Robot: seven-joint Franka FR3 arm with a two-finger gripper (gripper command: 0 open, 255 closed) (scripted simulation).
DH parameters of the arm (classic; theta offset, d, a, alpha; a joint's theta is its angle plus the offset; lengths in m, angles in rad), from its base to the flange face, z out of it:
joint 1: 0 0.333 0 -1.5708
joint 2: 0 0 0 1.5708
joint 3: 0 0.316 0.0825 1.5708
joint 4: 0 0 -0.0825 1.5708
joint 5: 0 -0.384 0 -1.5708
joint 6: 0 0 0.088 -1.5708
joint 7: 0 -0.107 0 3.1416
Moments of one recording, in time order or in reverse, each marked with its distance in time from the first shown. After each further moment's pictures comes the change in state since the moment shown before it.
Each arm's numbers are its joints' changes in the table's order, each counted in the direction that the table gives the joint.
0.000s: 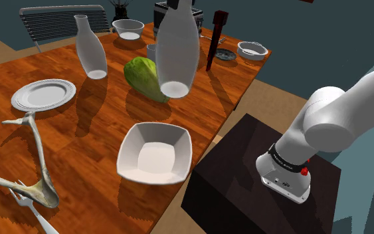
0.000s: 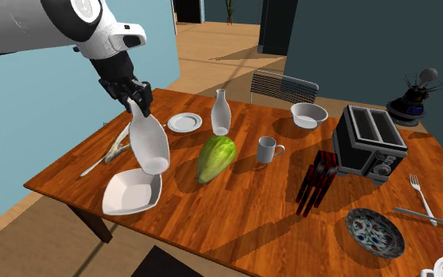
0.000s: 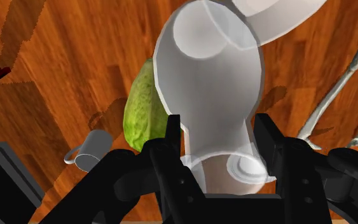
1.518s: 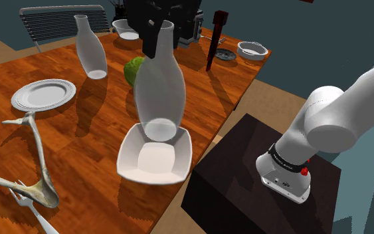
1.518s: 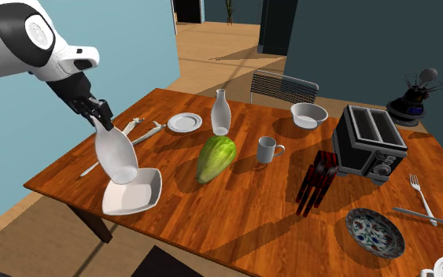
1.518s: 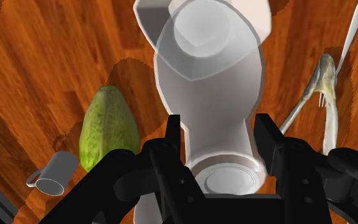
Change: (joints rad) arm 0.055 0.040 0.188 -0.046 -0.006 0.084 -0.238
